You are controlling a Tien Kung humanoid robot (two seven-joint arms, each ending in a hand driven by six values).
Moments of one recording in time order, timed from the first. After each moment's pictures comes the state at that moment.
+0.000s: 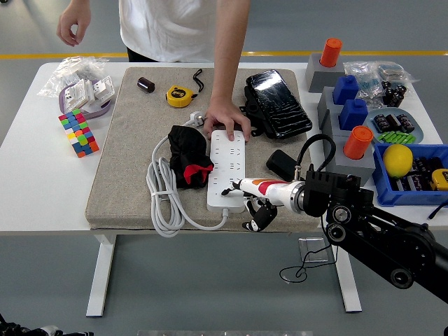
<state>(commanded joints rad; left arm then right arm) -0.30 0.28 -0.02 -0.44 0.48 0.10 0.22 0.62 -0.15 0.66 1.34 -1.65 0.33 -0.40</state>
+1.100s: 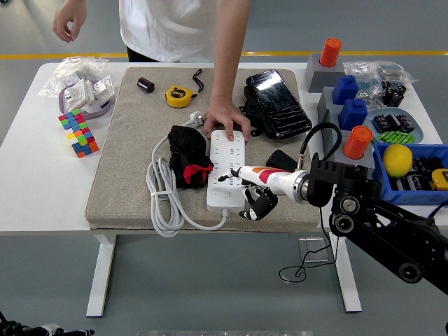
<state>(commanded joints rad) -0.30 0.28 -0.02 -0.43 0.48 0.10 0.22 0.63 -0.17 0.74 1.45 -1.64 0.34 -0.39</state>
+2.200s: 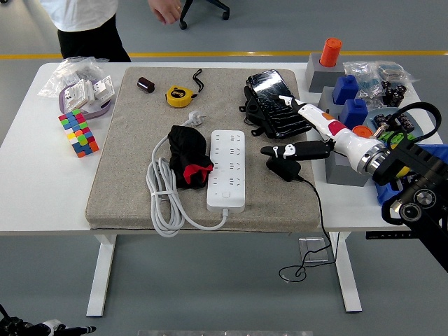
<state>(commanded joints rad) -0.31 0.27 -0.02 -0.43 0.49 0.10 0.22 0.40 -0.29 1.09 1.55 -1.61 0.11 -0.16</state>
